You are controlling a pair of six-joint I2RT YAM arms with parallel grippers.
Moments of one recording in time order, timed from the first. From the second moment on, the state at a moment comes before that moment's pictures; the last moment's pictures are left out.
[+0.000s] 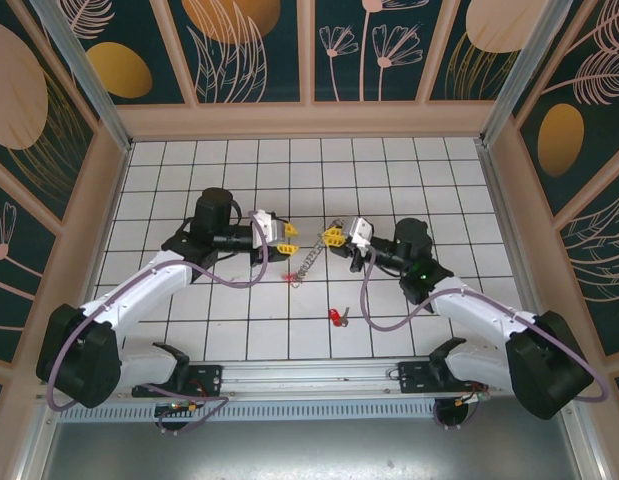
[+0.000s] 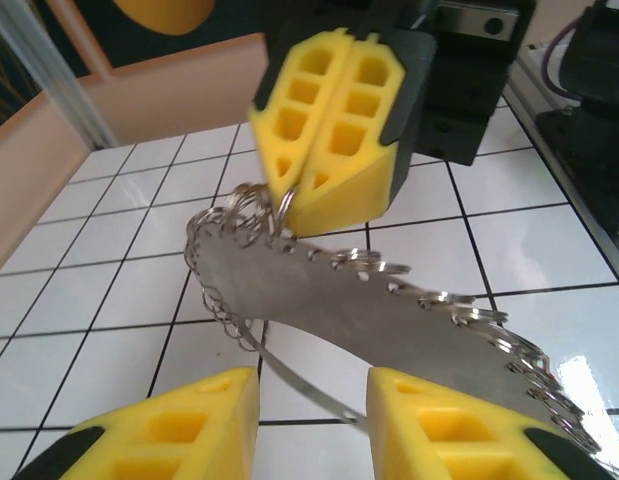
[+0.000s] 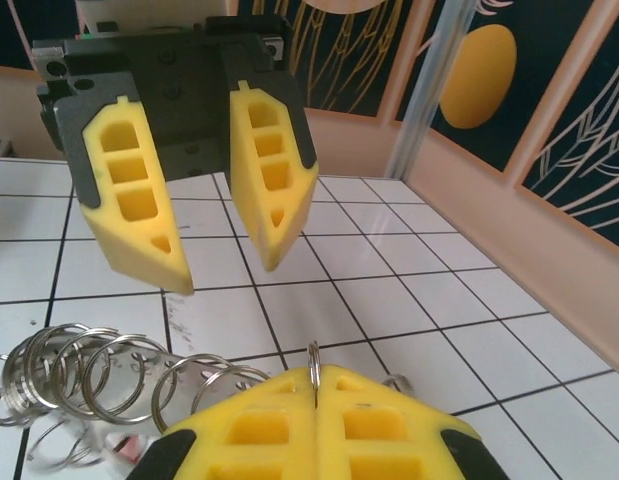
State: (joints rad) left arm -0.48 1.27 0.81 -0.04 0.91 0.65; right arm 0.58 1.15 0.51 0.54 -0.64 -0.33
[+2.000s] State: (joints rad) left arm -0.54 1.32 0.81 0.06 0.90 0.59; right arm 0.62 1.22 0.65 0.32 -0.77 -0.45
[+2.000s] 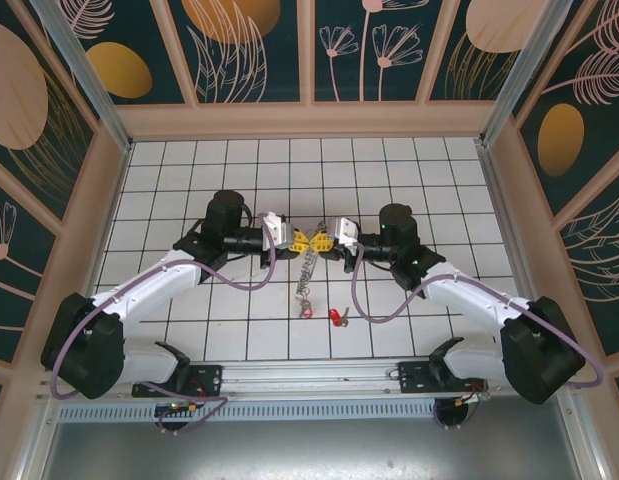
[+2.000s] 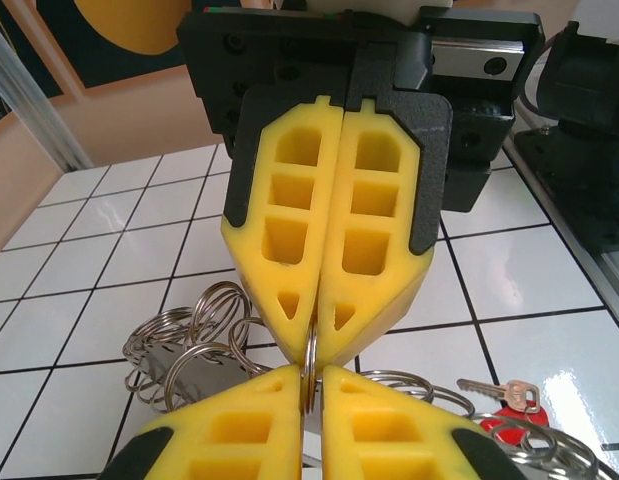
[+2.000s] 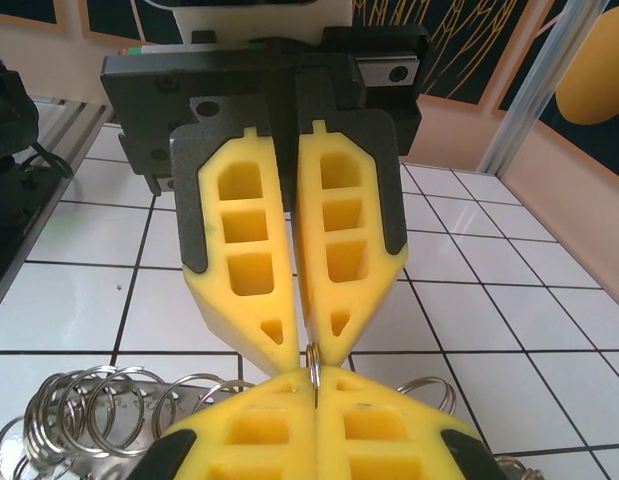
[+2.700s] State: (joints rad) left arm -0.55 1.35 0.66 0.47 0.97 0.31; right arm 0.57 1.15 0.64 0.18 -0.80 -0.49
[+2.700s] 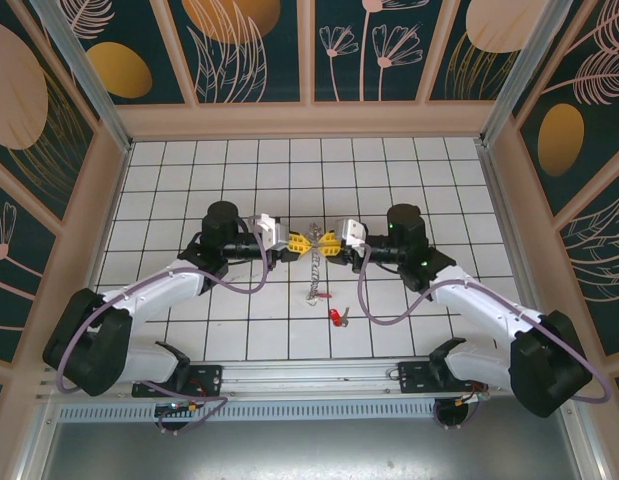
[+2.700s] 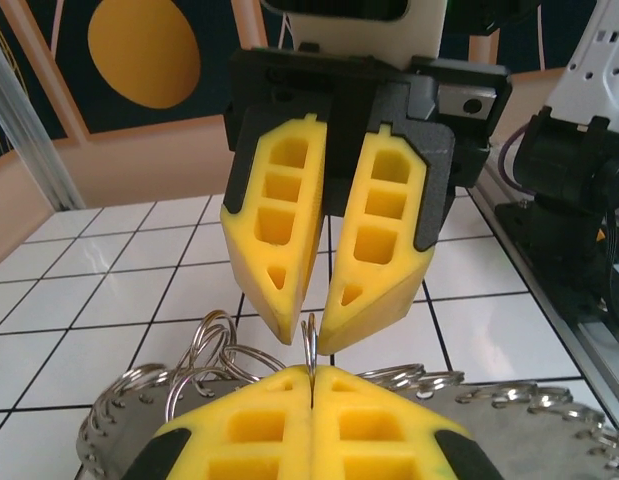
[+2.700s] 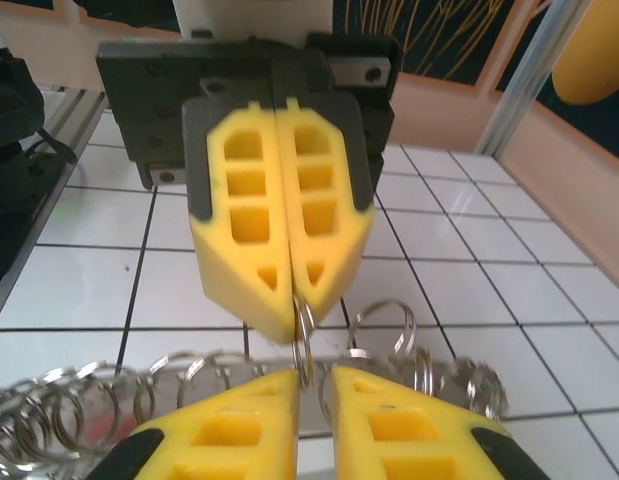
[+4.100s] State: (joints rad) left arm -0.55 1.42 0.71 0.47 1.05 0.36; right arm 0.57 1.14 0.62 0.22 -0.80 -0.50
